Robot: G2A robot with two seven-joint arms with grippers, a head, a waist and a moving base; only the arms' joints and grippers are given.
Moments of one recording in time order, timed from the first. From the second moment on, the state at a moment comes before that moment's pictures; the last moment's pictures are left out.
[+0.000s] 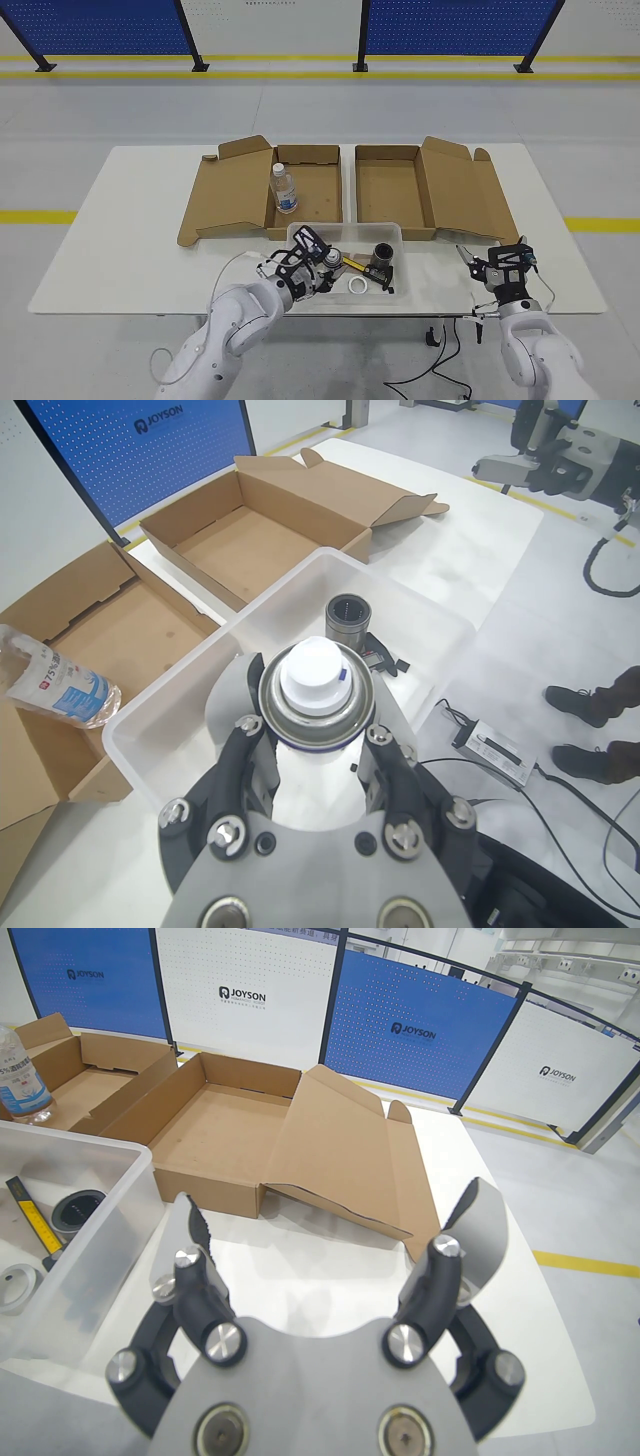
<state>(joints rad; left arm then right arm) 1.41 -1.30 -1.16 -1.81 1.28 -0.41 -0.48 -1.73 -1.15 1.60 -1.80 -1.33 0.00 0.00</state>
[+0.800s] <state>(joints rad) 1.32 -1.30 -1.13 -1.76 1.30 -0.29 -0.41 -1.73 -1.15 1.60 -1.80 -1.33 0.00 0.00</state>
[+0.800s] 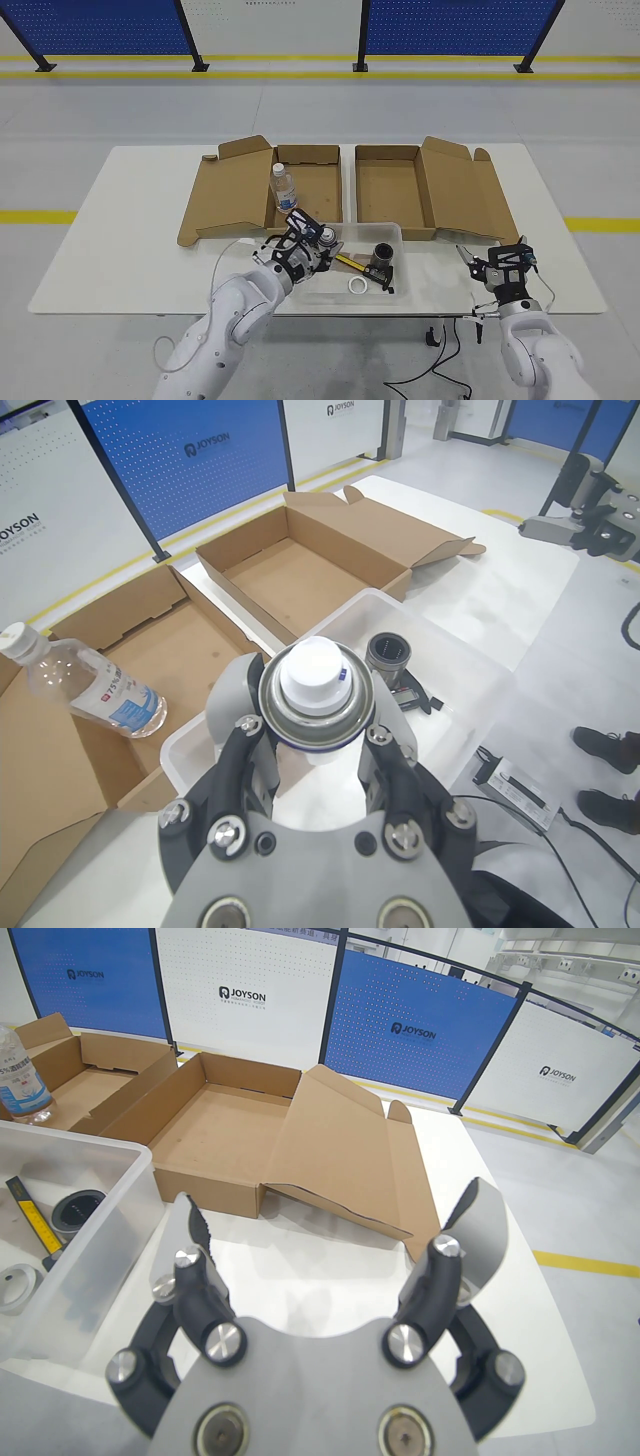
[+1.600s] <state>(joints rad) 0.98 -1.37 -0.95 -1.41 1.34 -0.12 -0.30 -1.73 -1.15 1.60 -1.80 -1.33 0.00 0.00</state>
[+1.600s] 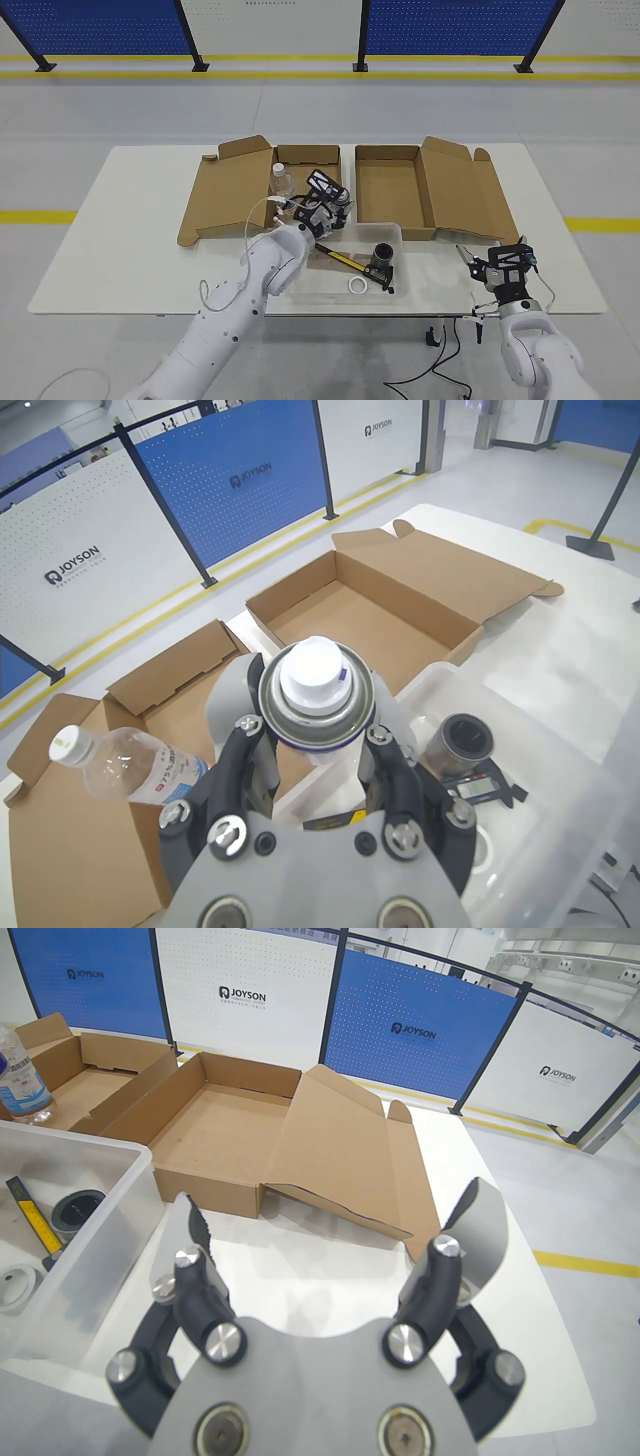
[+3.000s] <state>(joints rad) 0.61 -1.59 -0.75 -0.59 1.20 -0.05 -0.15 -1.73 -1.15 1.60 -1.80 -1.33 0.00 0.00</state>
